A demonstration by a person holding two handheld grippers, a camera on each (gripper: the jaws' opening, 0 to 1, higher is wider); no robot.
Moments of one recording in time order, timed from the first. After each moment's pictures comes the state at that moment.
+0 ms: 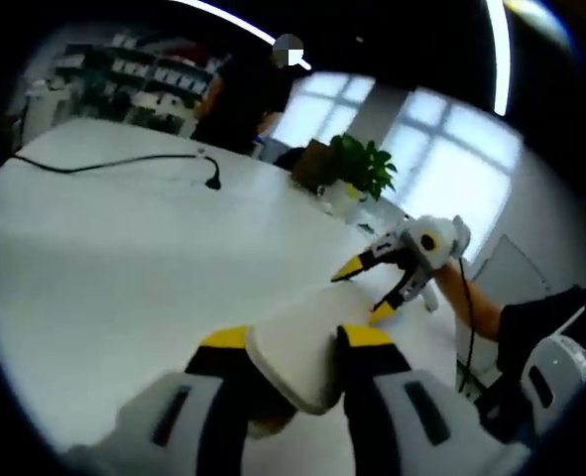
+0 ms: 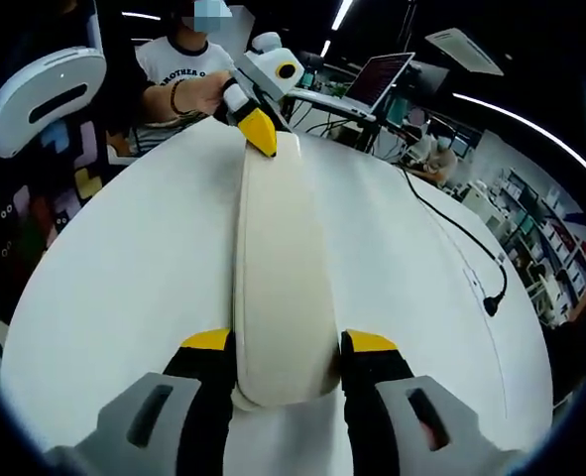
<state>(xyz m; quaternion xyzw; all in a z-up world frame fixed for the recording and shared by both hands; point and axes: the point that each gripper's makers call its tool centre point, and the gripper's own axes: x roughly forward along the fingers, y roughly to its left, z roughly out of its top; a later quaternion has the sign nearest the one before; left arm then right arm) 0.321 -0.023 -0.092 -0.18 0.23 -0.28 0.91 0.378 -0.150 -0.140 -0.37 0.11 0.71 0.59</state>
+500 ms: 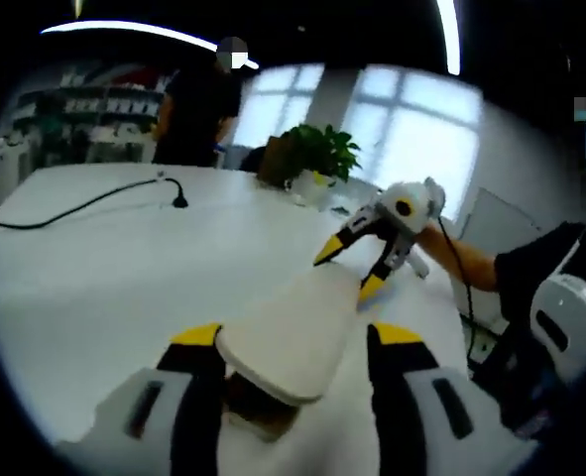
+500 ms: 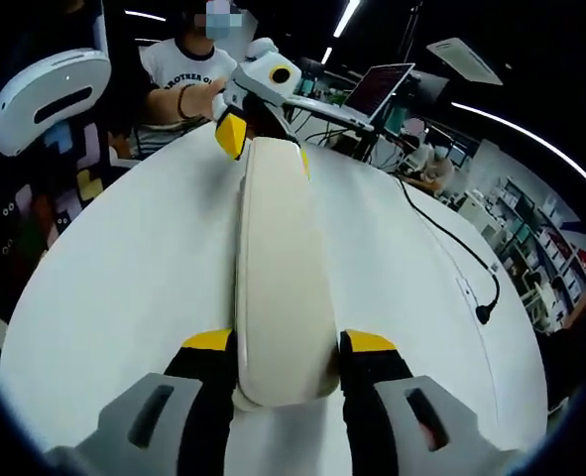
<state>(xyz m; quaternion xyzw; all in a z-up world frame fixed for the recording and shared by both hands) 0.317 -0.027 -0.093 -0.07 0.21 -0.34 0.91 0.378 -0.150 -0.130 -0.37 0.09 0.71 0.59</state>
